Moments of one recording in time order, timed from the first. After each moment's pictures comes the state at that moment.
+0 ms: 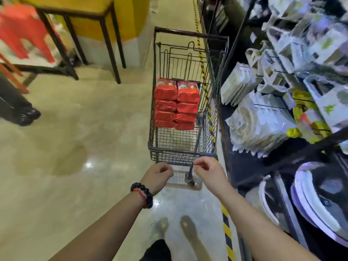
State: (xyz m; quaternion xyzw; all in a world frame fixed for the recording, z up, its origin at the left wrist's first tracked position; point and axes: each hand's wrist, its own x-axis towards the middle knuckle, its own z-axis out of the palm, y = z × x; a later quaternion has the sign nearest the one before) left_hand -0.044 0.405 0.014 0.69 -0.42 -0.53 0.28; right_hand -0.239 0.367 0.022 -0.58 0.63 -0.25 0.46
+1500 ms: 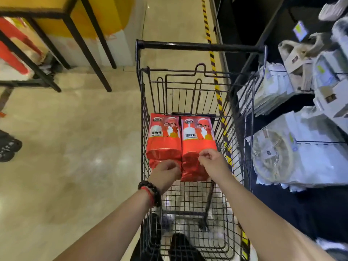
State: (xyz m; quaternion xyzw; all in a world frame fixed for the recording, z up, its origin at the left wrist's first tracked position) left_hand 0.025 -0.073 -0.037 0.69 -0.40 -0.56 0.22; right_hand -0.157 -0.130 -0.075 -0.50 0.68 -0.21 0.49
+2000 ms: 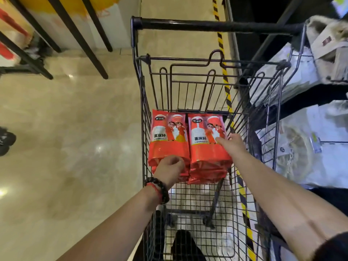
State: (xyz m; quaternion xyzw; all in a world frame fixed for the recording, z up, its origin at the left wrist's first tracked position) left_hand 0.041 -0.144 -0.090 0.70 -0.31 -0.60 0.23; right_hand -0.178 -0.263 -0.170 -0.37 0.80 -0.11 0.45
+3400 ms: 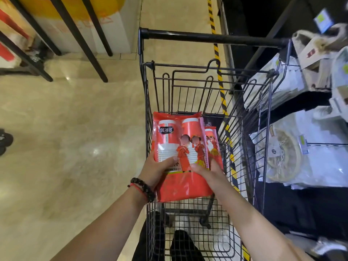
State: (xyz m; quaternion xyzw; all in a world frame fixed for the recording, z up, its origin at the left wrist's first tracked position) left_hand 0.083 -0.118 -0.079 0.56 -0.21 -0.68 0.42; right_hand -0.117 -0.129 -0.065 -0.36 0.60 -0.22 0.68
